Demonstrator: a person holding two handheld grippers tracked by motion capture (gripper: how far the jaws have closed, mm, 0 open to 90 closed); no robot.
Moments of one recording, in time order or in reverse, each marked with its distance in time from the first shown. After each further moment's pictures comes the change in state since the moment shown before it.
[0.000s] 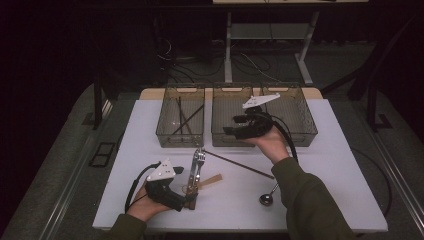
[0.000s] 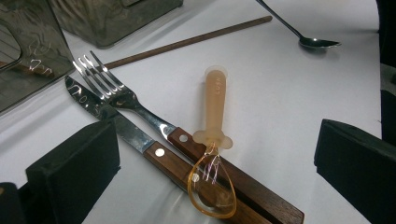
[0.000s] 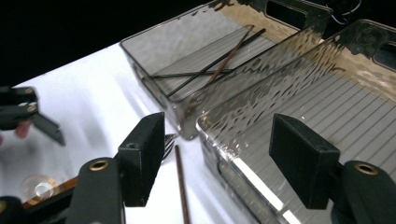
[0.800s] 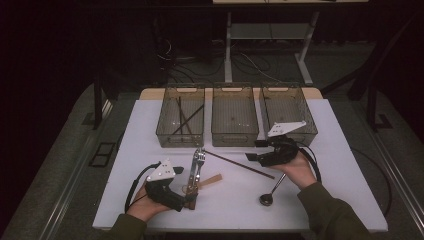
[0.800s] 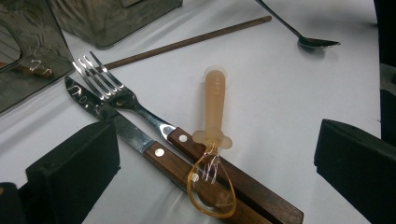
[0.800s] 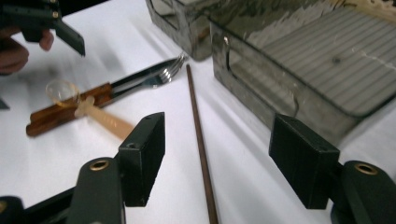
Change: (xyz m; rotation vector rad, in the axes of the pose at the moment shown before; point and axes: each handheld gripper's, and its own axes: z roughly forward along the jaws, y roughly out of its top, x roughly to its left) left arm 0.000 0.000 0.000 0.000 0.000 0.005; right arm -0.004 -0.081 -0.042 0.051 0.029 -0.018
